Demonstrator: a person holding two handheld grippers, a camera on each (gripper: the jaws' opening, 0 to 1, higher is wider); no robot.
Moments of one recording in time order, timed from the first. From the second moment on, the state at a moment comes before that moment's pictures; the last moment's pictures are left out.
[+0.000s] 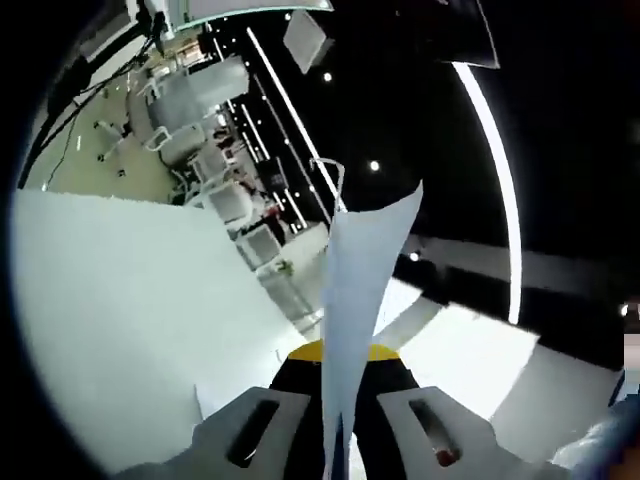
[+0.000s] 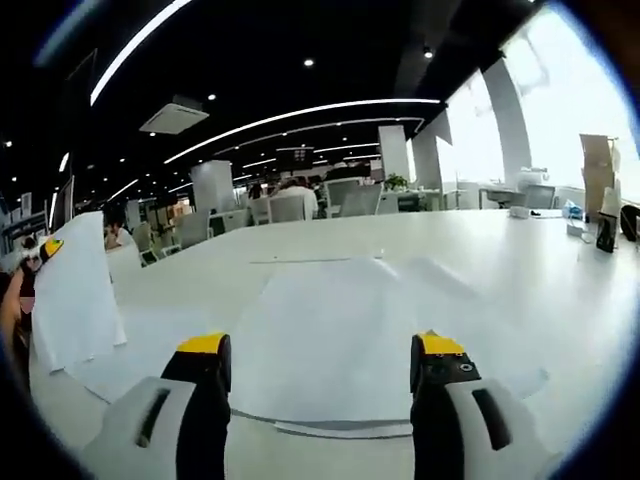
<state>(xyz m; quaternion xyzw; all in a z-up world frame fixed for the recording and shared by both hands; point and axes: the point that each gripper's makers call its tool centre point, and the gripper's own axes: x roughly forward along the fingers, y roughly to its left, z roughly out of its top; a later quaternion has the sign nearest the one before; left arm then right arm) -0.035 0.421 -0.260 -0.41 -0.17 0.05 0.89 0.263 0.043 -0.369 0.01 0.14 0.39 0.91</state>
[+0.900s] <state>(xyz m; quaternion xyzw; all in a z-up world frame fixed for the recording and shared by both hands) -0.023 0.384 -0.280 -0.13 -0.06 0.03 0.99 0.276 0.036 -0.367 -0.01 0.14 0.38 0.91</state>
